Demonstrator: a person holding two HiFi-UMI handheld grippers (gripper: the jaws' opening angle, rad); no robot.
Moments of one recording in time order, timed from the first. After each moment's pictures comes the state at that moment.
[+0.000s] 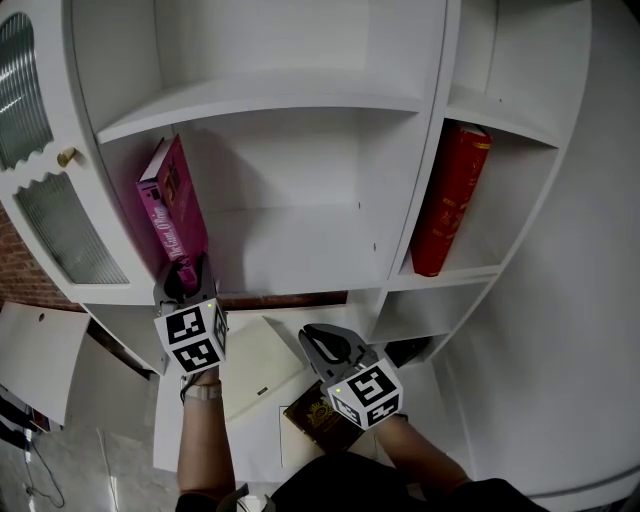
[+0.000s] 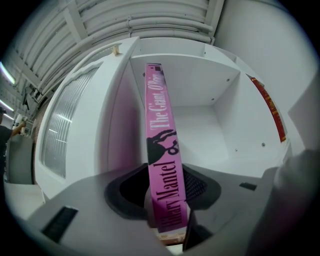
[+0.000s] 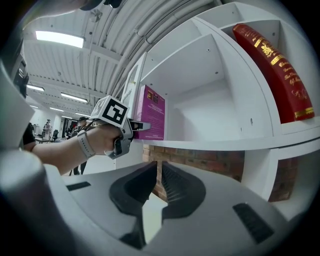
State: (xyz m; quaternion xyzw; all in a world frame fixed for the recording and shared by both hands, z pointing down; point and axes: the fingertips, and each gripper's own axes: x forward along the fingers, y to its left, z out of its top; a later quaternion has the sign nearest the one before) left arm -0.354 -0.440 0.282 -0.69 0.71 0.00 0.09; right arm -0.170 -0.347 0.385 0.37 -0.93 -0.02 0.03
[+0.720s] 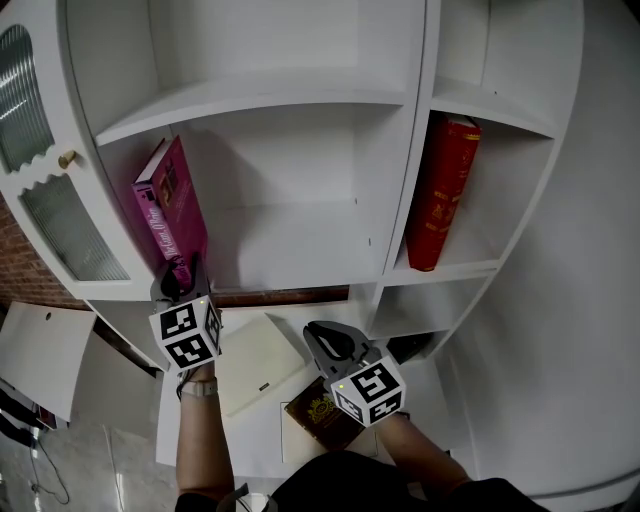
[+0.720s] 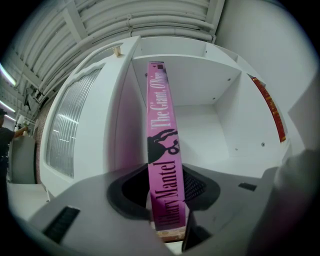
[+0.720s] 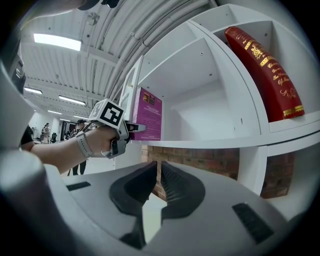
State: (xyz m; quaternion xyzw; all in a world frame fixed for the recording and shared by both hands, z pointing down) left arm -0.357 -0.432 0.284 -0.69 0.72 -0.01 0.08; right arm -0.152 -0.342 0.387 0.37 -0.93 -0.01 0.01
